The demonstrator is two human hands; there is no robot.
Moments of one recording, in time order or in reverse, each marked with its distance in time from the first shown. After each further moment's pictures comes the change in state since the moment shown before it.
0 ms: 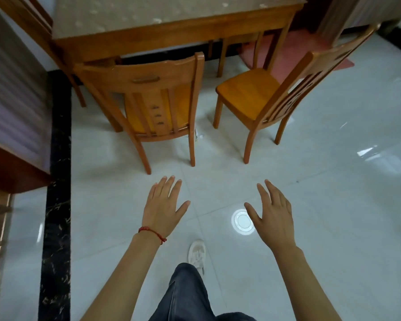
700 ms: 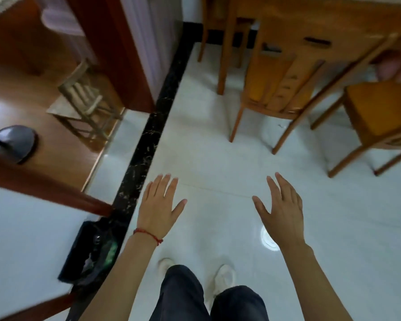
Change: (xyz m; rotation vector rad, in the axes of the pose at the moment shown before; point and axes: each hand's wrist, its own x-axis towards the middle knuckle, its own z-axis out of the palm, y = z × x) left_hand -0.309 -0.164 0.000 -0.046 0.129 -0.523; right_hand -0.137 -0.208 0.078 0.062 -0.115 -0.494
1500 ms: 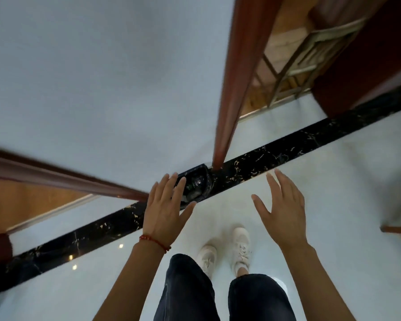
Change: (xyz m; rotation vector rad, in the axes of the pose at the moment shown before) left_hand -0.192 -0.308 0.029 -0.134 0.193 -0.957; right_hand 0.021 -0.398 0.243 0.107 -0.433 -0.898
